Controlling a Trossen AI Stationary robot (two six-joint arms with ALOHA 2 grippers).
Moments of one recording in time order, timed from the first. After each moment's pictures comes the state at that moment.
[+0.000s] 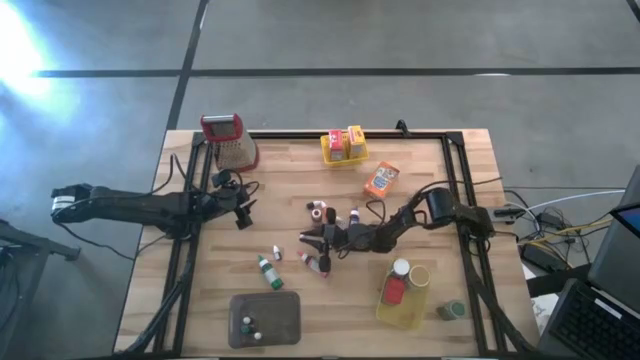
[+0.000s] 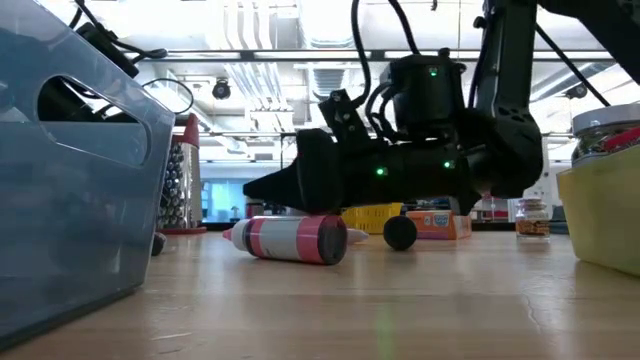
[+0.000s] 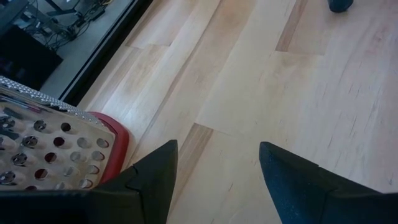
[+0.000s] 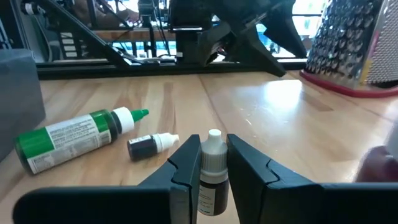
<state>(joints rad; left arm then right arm) 0.12 0.74 0.19 -0.16 -0.52 0.02 0.14 2.31 0.93 1.32 0.26 0.06</state>
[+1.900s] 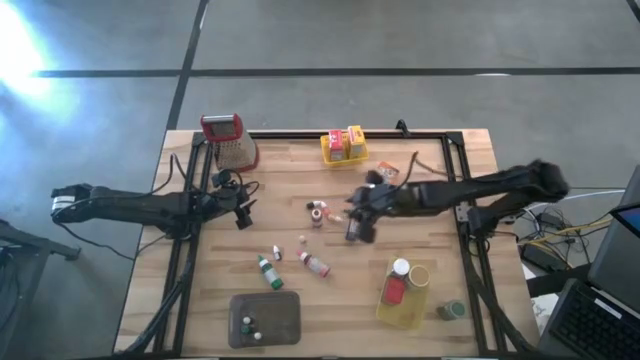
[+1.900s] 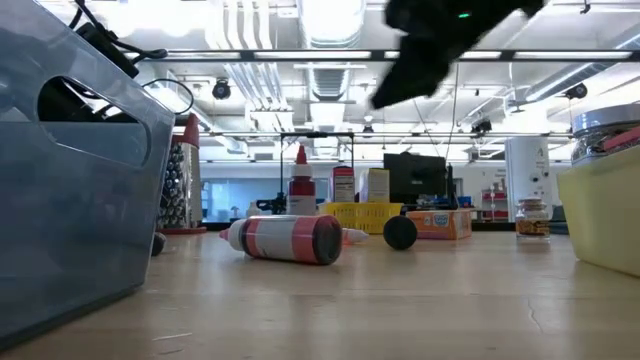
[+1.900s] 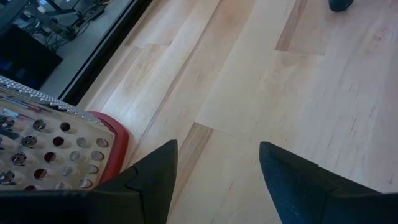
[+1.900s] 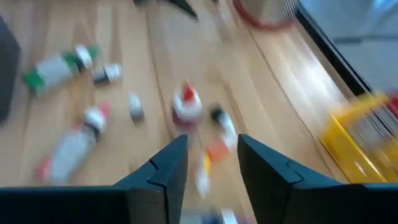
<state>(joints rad) 0.12 0.74 0.19 -0.16 -0.52 0.02 0.06 1.39 0.95 -0.24 0.26 0.14</state>
